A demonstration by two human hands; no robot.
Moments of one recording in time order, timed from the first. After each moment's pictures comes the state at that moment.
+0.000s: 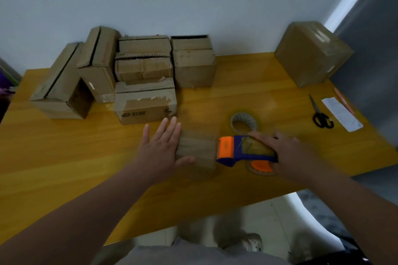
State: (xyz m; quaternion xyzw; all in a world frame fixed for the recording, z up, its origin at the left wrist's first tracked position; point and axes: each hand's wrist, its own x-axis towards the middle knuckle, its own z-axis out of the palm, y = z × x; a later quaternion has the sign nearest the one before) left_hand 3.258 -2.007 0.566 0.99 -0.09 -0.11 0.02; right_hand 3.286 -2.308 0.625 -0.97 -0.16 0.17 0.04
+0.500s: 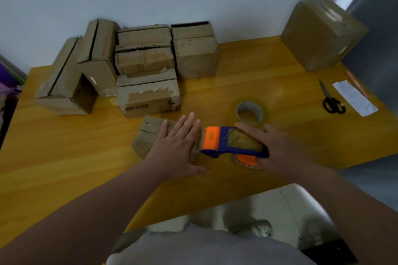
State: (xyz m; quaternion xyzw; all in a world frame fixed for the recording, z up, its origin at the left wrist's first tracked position) left_hand 3.257 -2.025 0.566 0.98 -0.17 -0.13 0.01; right_hand 3.275 -2.287 0.601 -0.95 -0.20 0.13 0.18
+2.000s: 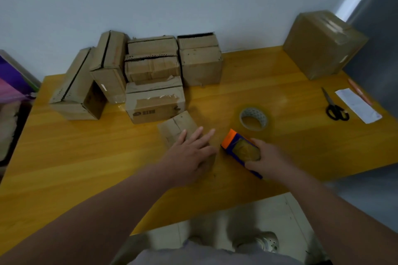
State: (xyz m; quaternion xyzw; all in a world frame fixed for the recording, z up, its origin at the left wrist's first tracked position) left_hand 3.247 -2.033 0.585 0.95 -0.25 -0.16 0.06; right_hand 3.274 -2.265 0.579 -0.94 0.04 0.26 0.20
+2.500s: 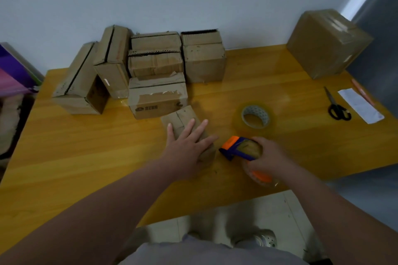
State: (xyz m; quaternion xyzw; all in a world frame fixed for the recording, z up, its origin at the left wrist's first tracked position) left_hand 3.247 -2.035 0.581 0.97 -0.18 -0.17 -0.01; right_hand 3.271 -2.260 0.583 -0.94 0.06 0.25 0.23
